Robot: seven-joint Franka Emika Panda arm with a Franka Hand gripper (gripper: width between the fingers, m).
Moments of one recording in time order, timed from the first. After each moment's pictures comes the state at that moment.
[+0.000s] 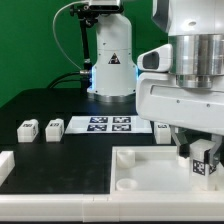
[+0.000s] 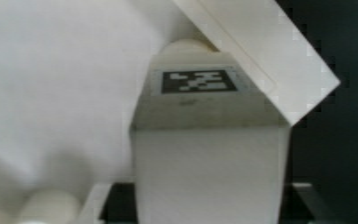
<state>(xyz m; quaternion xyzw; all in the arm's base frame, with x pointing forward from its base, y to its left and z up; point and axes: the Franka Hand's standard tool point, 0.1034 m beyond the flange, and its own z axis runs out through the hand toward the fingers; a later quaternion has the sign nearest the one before) 0.646 0.100 0.074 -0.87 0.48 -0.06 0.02</state>
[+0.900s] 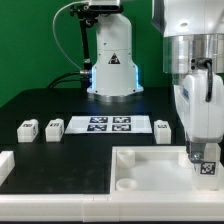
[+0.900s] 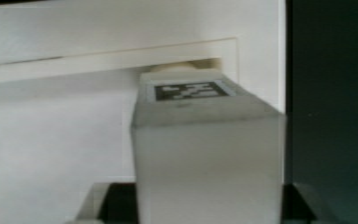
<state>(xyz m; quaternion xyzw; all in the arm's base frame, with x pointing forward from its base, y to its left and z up) 0.635 0.104 0.073 -0.69 0.72 -0.06 0.06</state>
